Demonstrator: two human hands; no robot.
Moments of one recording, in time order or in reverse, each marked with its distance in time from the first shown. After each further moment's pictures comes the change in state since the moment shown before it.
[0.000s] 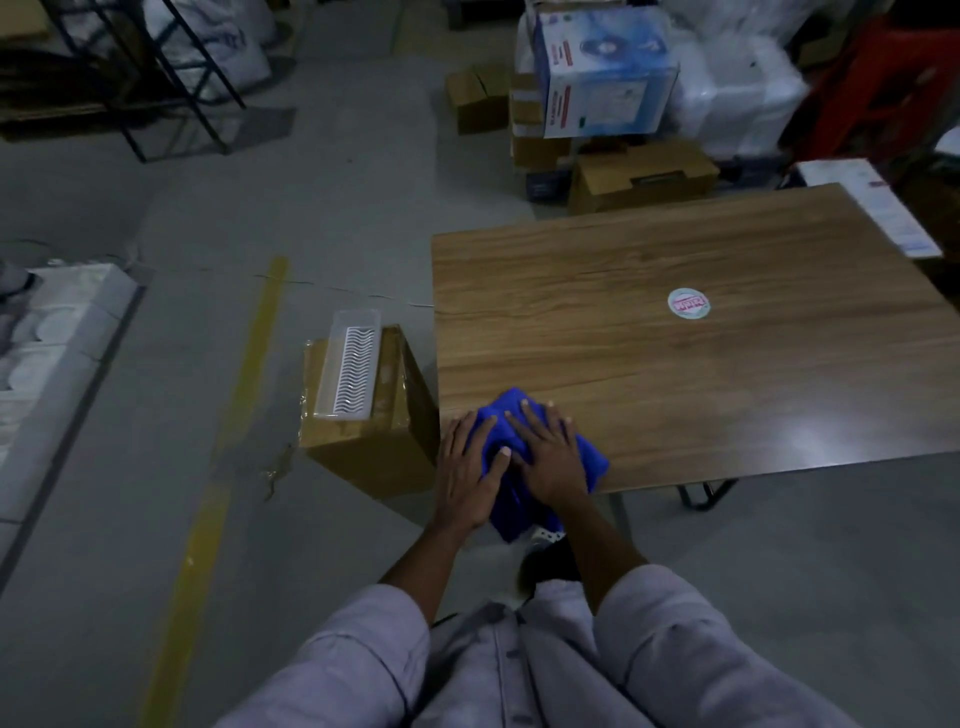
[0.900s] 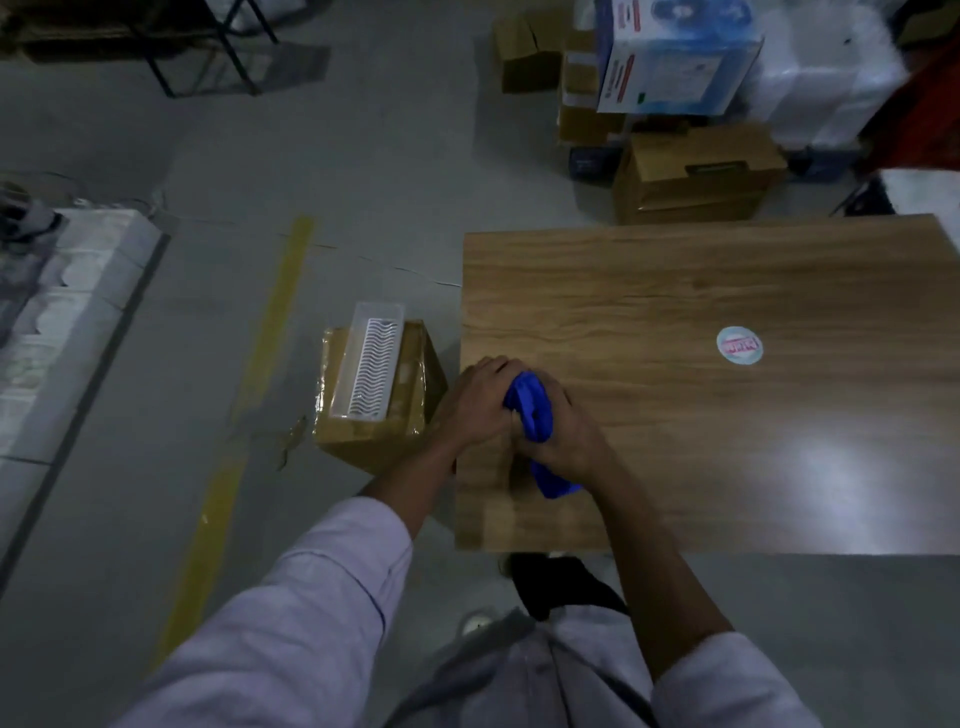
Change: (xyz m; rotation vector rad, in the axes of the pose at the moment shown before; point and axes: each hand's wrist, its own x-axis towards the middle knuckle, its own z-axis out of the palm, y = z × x) left_hand 0.147 0.050 -0.095 0.228 -0.159 0.294; right_hand 0.075 -0.039 -0.122 0.456 -0.136 0.032
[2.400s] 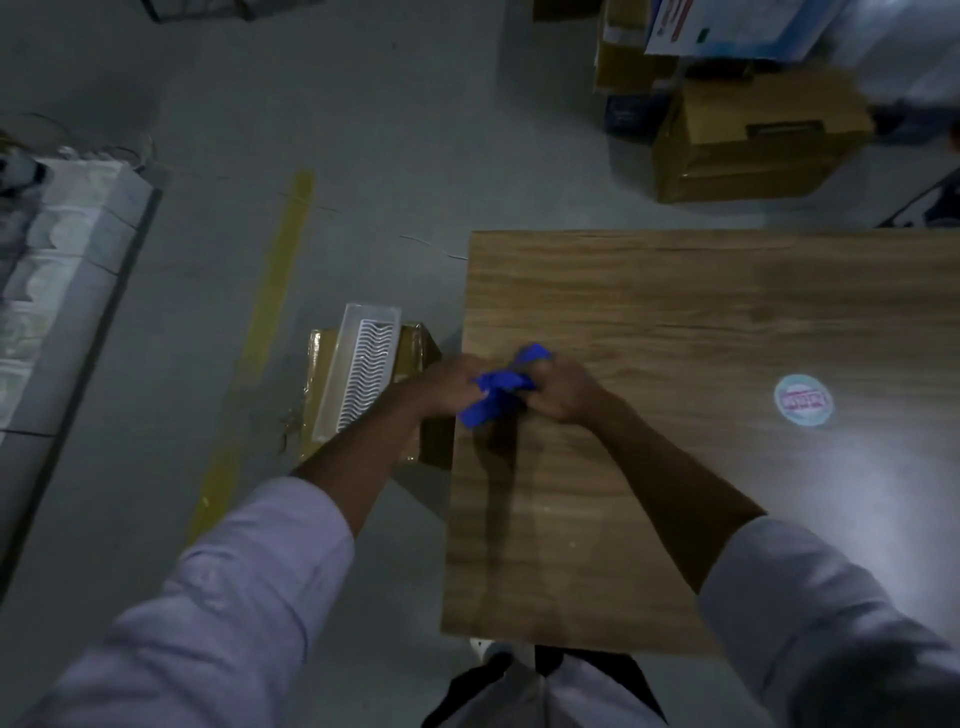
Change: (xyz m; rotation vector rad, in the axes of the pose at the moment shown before) left_hand 0.113 -0.086 -0.030 -0.102 -0.422 -0.352; right_hand 0.196 0.018 -0.034 -0.400 -0.190 -0.265
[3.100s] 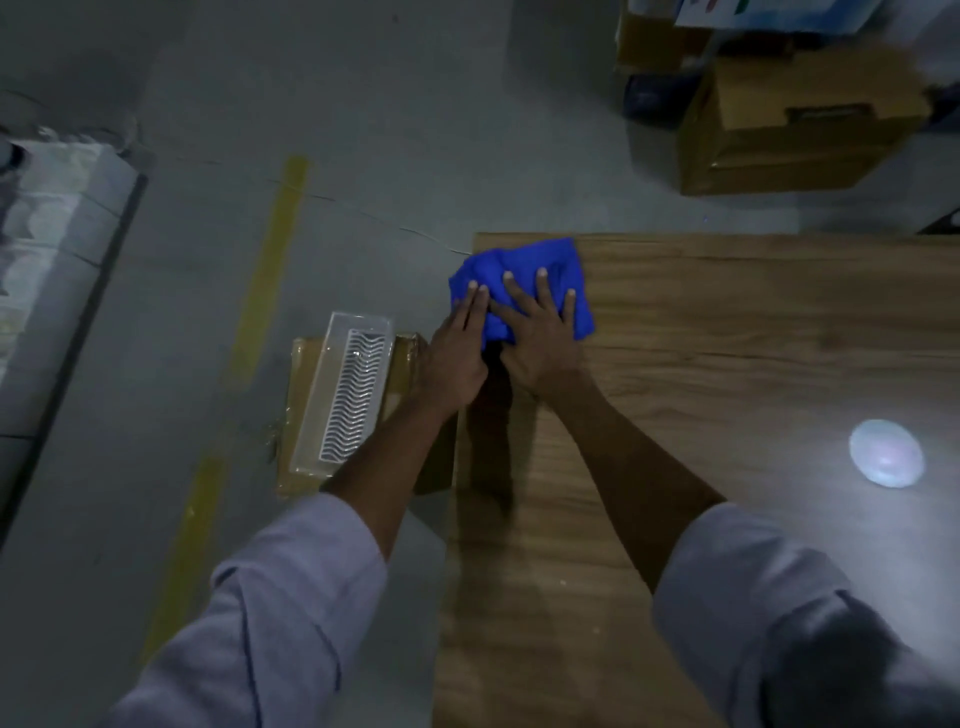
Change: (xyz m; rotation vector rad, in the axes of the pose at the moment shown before) left_hand 0.112 -0.045 0.019 0.050 0.423 -0.002; right_hand 0.115 0.030 0.024 -0.075 0.146 0.182
